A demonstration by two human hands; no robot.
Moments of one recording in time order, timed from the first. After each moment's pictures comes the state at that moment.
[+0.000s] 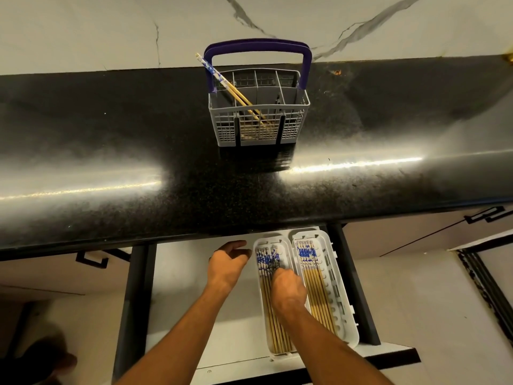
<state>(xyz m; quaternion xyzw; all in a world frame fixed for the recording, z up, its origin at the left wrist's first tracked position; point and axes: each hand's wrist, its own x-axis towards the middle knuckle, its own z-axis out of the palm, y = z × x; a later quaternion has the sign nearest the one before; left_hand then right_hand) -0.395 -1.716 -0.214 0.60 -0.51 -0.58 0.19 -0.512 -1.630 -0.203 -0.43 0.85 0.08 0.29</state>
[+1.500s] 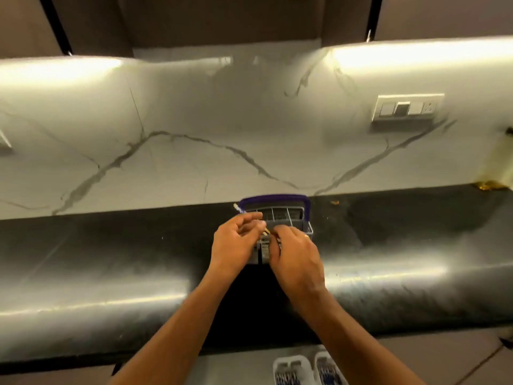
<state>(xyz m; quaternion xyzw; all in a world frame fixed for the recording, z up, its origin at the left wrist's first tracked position) -0.428 -1.819 0.087 0.39 -0.64 -0.47 0.46 -0.534 -1.737 0.089 -0.57 0.72 -0.39 -0.04</state>
